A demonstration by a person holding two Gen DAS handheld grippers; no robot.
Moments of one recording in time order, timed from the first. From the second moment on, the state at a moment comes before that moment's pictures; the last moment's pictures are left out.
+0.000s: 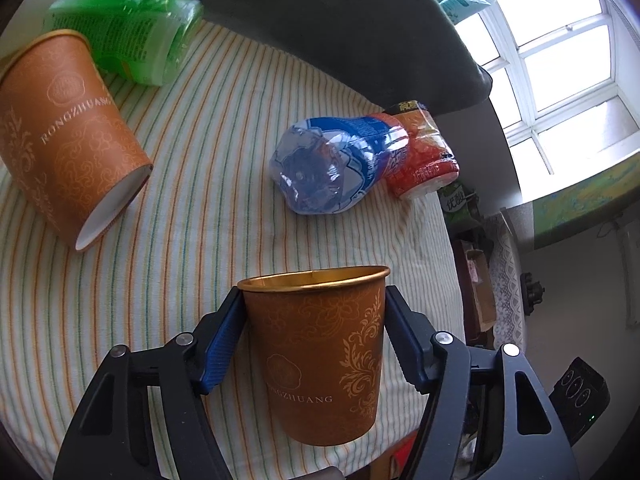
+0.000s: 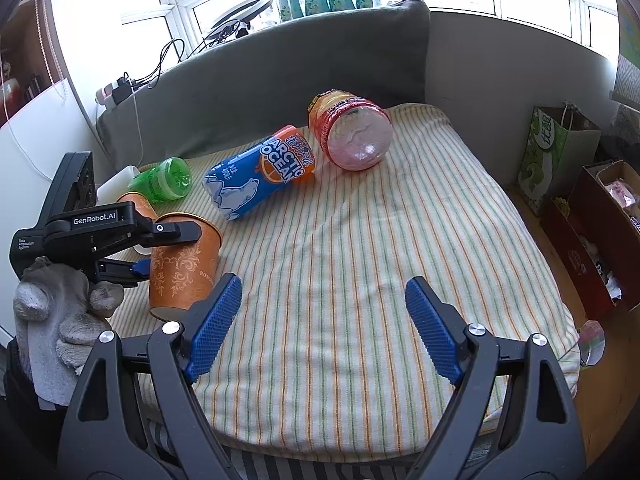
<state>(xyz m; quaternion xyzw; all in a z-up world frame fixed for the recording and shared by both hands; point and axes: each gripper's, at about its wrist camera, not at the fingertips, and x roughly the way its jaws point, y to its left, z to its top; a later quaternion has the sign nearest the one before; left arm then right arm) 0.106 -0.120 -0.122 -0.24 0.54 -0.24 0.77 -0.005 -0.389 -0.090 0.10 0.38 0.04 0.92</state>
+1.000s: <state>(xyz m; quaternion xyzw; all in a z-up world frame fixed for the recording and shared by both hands) 0.097 -0.134 -0.081 -0.13 0.44 -0.22 0.86 -0.007 -0.389 -0.092 0.11 0.38 0.03 0.92</state>
